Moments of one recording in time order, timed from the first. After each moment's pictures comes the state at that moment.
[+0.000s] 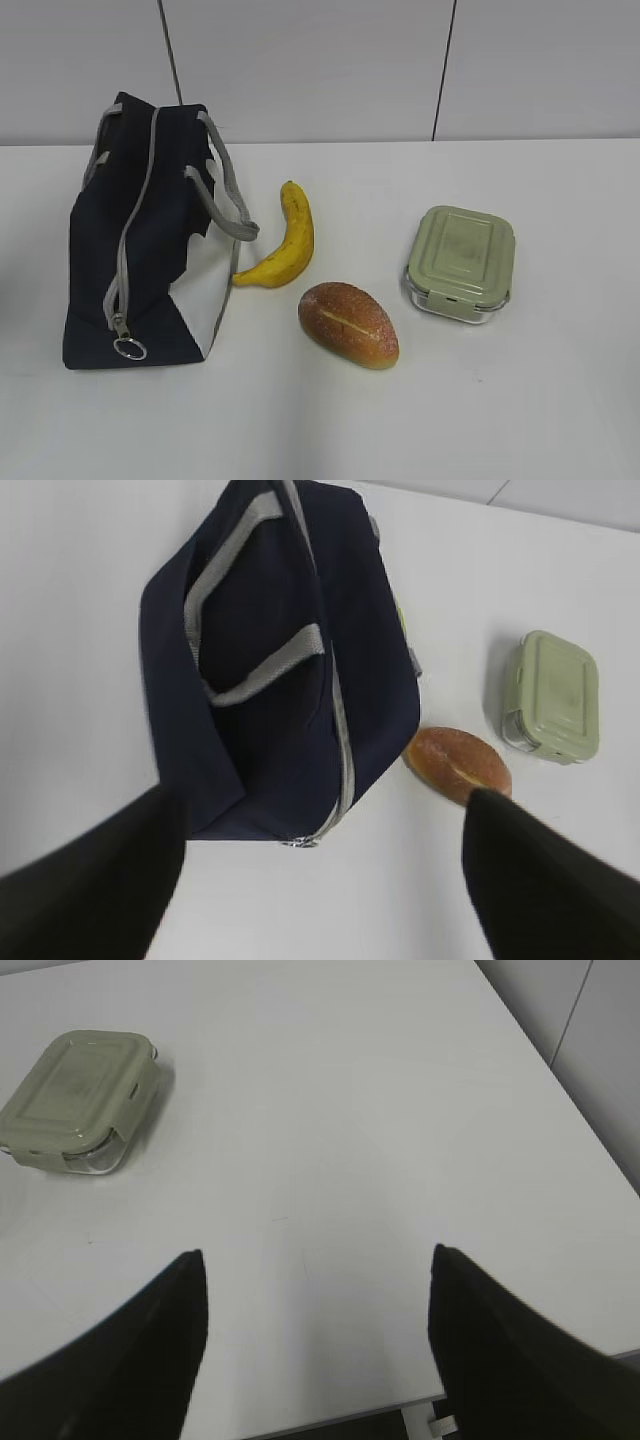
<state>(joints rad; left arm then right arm) -0.04 0.90 -1.09 -0.31 1.03 -0.01 -0.10 -0.02 -0.51 -0.16 1.14 0.09</state>
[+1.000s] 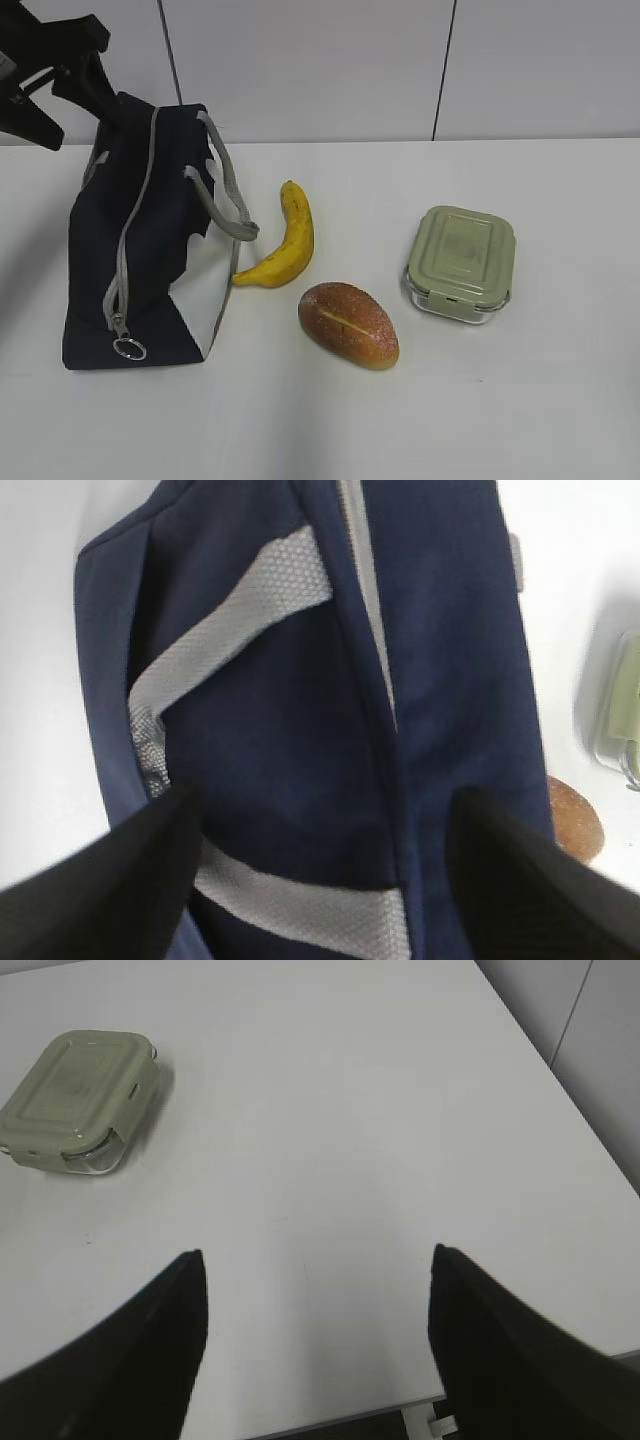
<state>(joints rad) -0.10 1.69 -1.54 -0.32 1.08 0.00 -0.10 -0.02 -0.51 -0.16 1.14 0.09</state>
